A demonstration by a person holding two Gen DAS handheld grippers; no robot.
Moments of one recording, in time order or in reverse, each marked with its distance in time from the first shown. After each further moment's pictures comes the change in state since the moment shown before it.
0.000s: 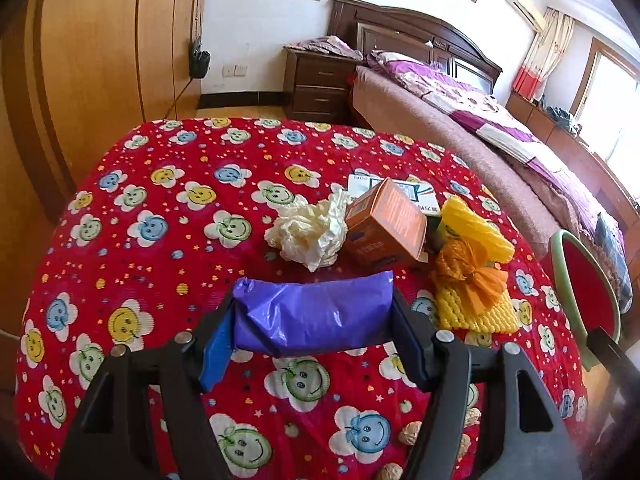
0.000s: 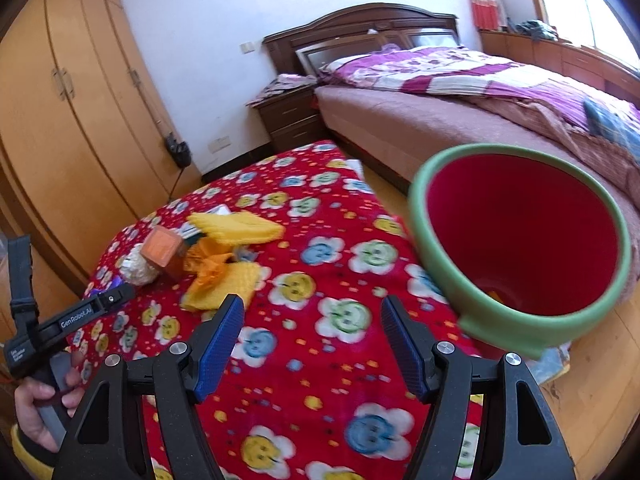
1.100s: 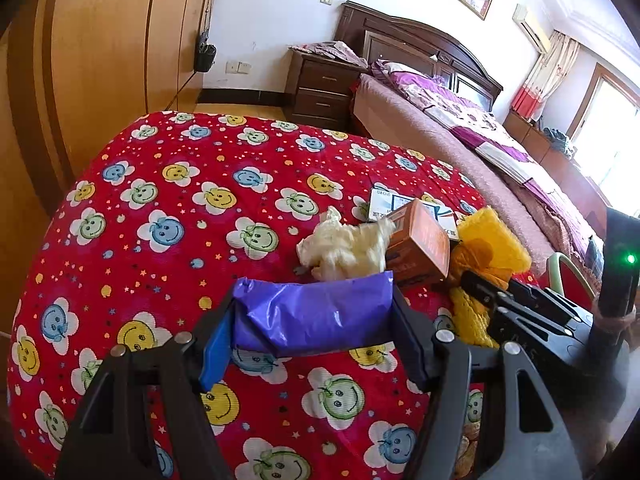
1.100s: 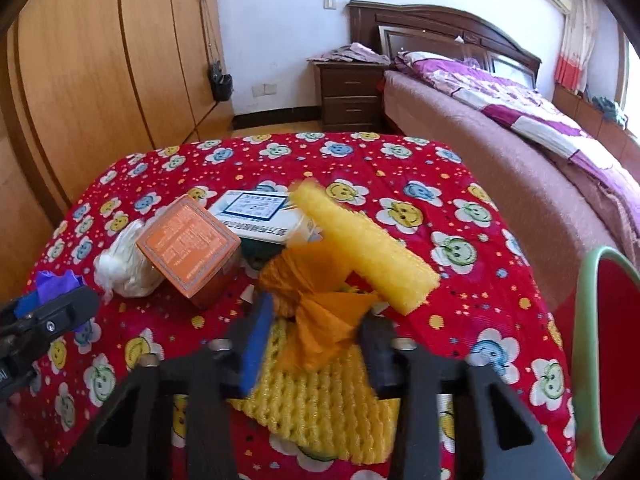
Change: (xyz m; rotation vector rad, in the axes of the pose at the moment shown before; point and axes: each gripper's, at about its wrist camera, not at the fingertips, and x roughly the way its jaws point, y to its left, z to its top) left arm 0.011 0.041 0.010 -0.070 -0.007 -0.060; right arm 0.132 0.109 0.028 -0.334 0.107 -0.022
